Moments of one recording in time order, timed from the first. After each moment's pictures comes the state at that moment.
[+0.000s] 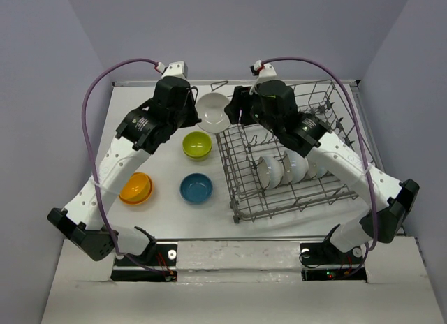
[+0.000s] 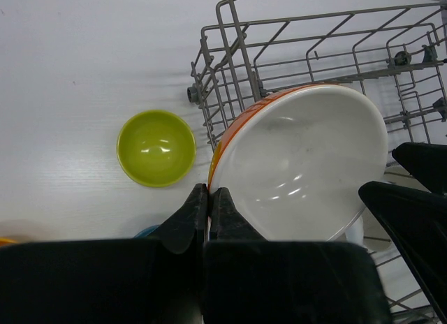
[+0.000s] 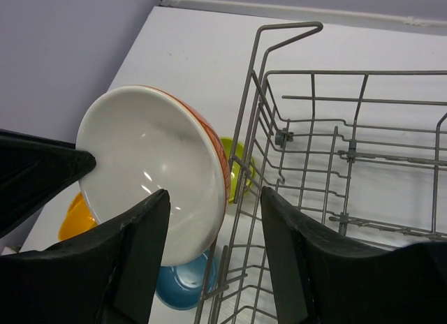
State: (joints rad) left arm -0.61 1.34 1.65 -0.86 -0.31 -0.53; right arm 0.80 1.49 1.61 -0.41 0.24 0.41
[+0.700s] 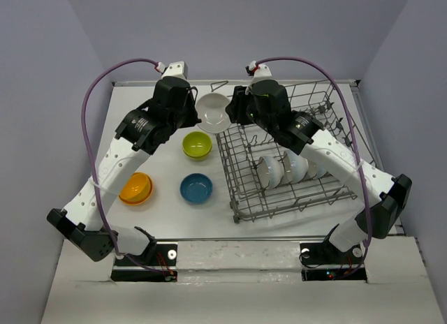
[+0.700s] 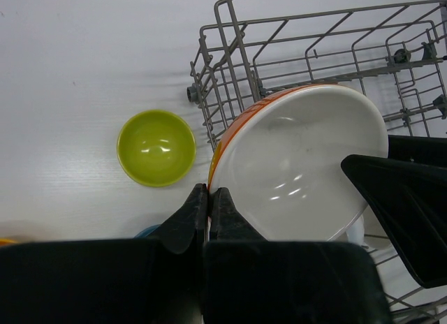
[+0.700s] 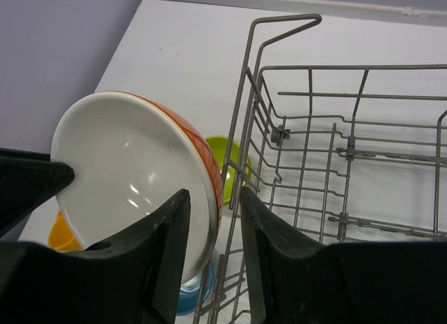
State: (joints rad) left arm -0.62 1.34 1.65 -0.86 -0.31 -0.52; right arm 0.80 1.54 1.63 -0.41 0.27 0.42
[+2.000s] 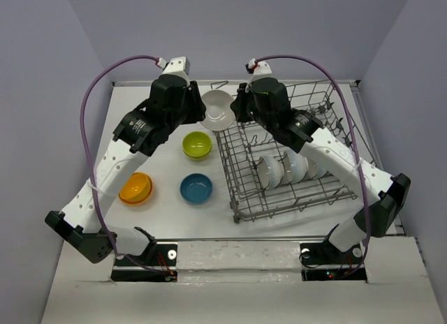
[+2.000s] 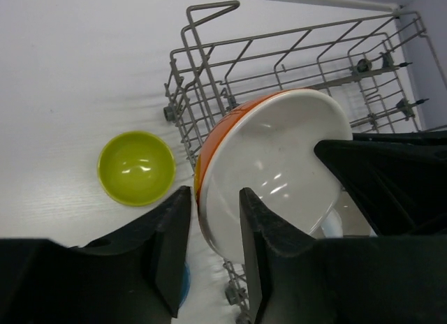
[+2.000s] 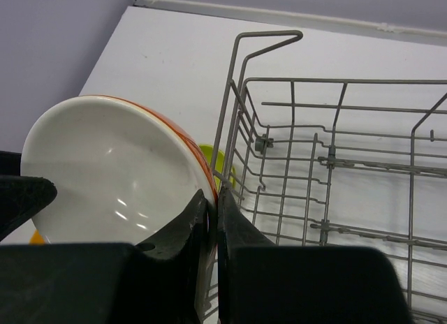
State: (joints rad) left arm -0.62 1.32 1.65 -0.80 -0.26 -0.49; right arm 0.79 1.55 1.66 -0.42 0.29 0.38
